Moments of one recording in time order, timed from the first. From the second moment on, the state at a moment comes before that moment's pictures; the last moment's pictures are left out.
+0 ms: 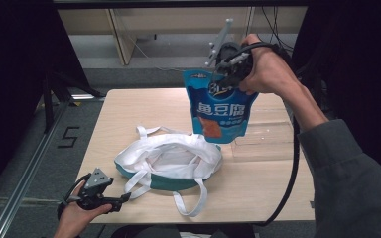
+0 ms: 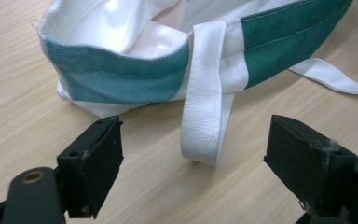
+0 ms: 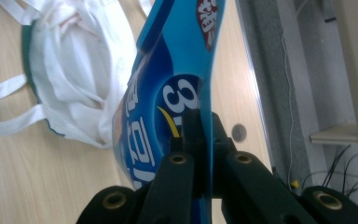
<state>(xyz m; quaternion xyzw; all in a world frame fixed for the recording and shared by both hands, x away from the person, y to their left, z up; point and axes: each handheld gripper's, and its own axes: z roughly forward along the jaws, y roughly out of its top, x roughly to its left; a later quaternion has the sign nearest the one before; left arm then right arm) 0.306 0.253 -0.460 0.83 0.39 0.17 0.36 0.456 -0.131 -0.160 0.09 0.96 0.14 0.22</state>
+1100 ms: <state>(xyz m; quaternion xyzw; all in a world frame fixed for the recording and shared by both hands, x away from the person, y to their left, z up) 0.310 0.256 -0.460 0.83 0.41 0.17 0.35 0.503 -0.252 -0.197 0.19 0.94 0.15 0.23</state>
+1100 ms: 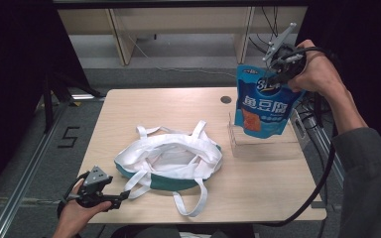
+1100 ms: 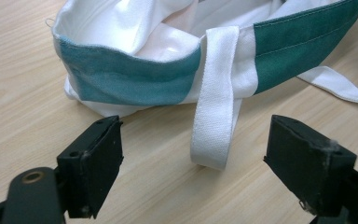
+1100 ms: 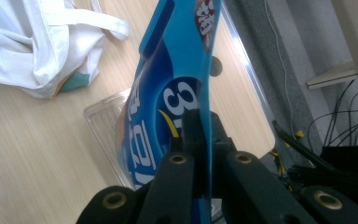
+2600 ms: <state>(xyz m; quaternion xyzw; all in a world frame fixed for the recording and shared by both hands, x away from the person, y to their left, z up) 0.311 0.254 -0.463 0.82 0.42 0.16 0.35 0.500 -0.270 -0.262 0.28 0.90 0.26 0.23</state>
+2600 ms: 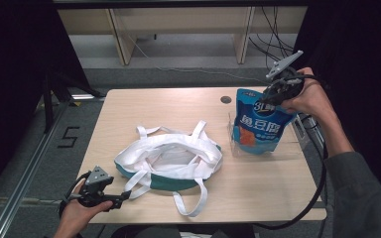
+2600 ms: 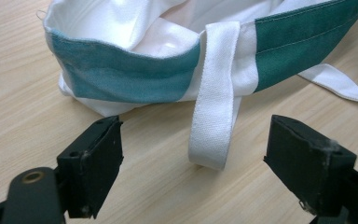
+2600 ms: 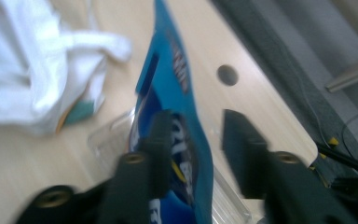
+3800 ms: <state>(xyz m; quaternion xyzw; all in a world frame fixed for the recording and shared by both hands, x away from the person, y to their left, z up) 0.312 0.260 -0.461 0.82 0.42 0.17 0.35 0.450 -0.218 -0.256 0.29 0.85 0.38 0.23</state>
